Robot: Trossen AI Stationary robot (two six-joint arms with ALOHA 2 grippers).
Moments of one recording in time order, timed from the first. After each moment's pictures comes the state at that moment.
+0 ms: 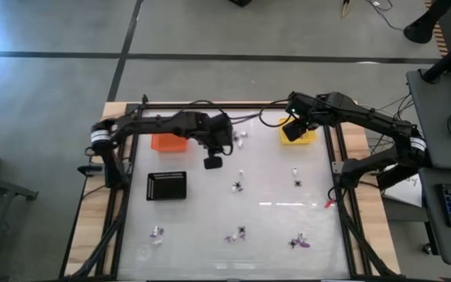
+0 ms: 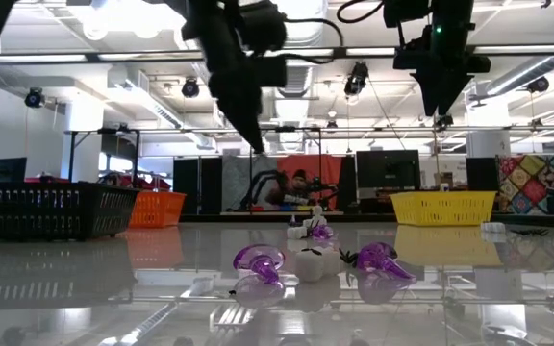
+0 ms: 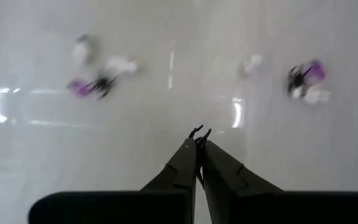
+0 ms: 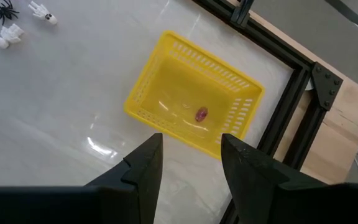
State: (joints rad) left arm 0.25 1.79 1.47 -0.83 0.00 0.22; right arm -0.47 1.32 1.30 -1.30 0.31 0.52
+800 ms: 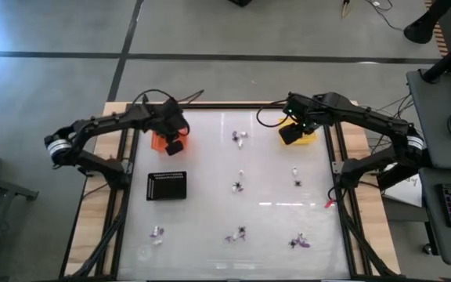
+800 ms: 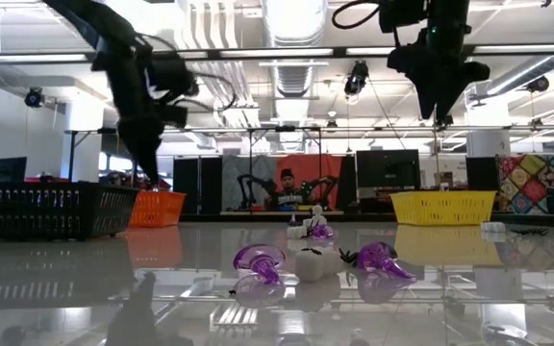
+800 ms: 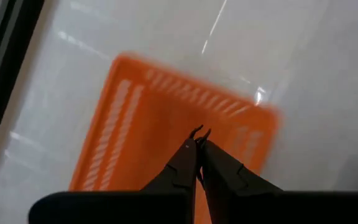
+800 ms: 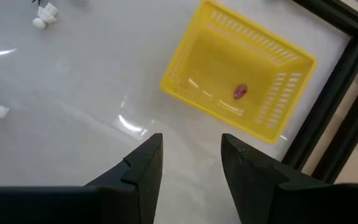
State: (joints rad) left arm 0.66 1.37 0.88 -0.74 -0.02 0.25; right arm -0.47 1.35 1.30 -1.30 0.15 0.58
